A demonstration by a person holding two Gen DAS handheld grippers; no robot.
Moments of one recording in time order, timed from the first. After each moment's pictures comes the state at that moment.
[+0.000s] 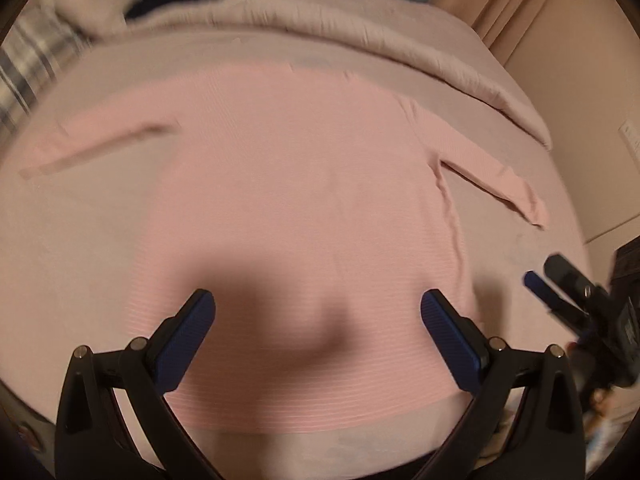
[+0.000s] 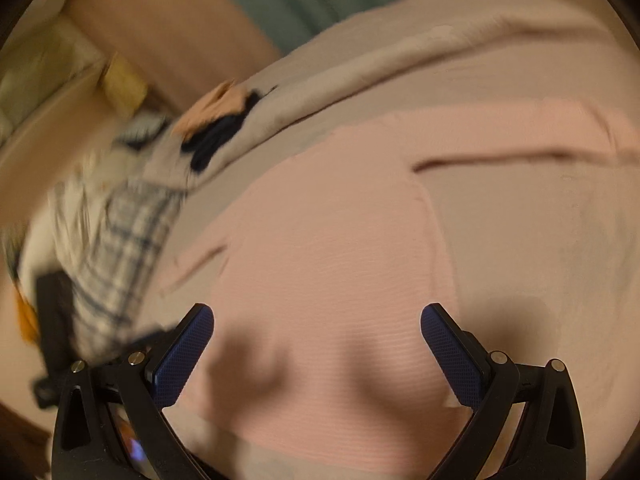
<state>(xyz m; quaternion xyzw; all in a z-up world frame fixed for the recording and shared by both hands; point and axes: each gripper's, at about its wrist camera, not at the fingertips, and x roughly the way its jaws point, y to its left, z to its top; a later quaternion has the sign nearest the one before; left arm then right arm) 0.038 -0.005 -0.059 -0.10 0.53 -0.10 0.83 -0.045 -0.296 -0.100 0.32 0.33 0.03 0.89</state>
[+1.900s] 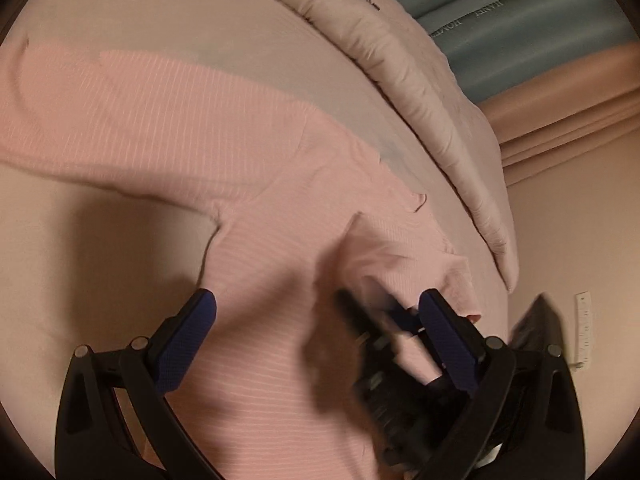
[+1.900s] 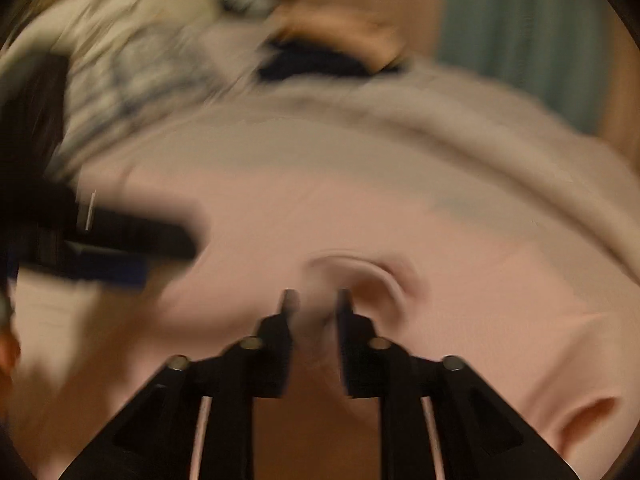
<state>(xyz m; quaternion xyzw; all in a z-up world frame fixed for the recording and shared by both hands) 0.184 0.132 -0.110 -0.36 0.49 -0.10 0.79 0.188 -0.112 -0.104 -0.09 0.35 0.14 0.92</state>
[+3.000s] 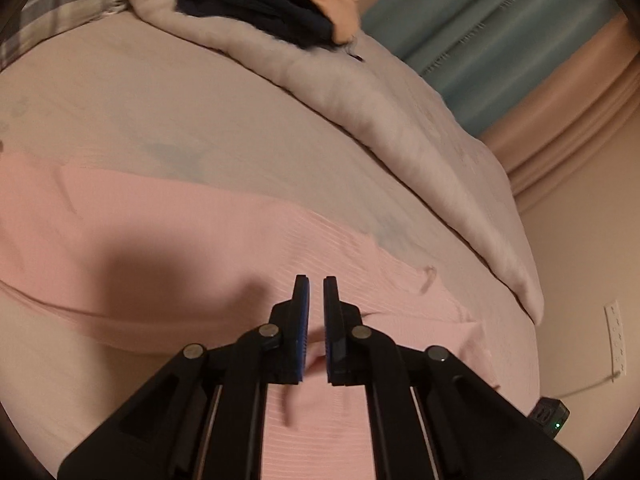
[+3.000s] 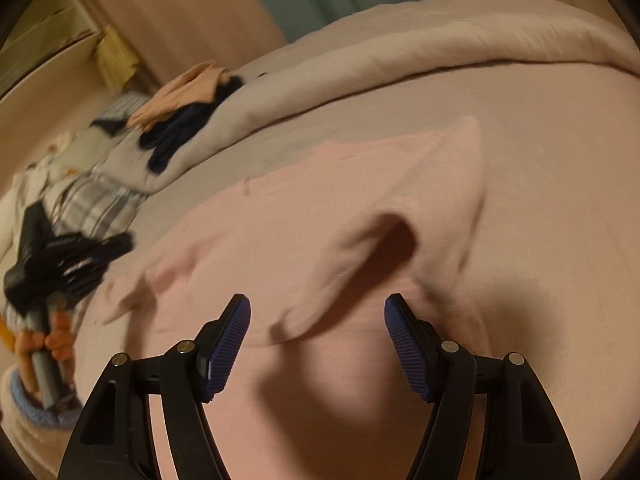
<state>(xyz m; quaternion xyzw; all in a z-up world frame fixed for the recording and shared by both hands) 0.244 0.130 -0.099 -0.30 0.41 -0.05 0.86 0.135 -0.299 -0.124 0.23 0.33 0.03 0.91</state>
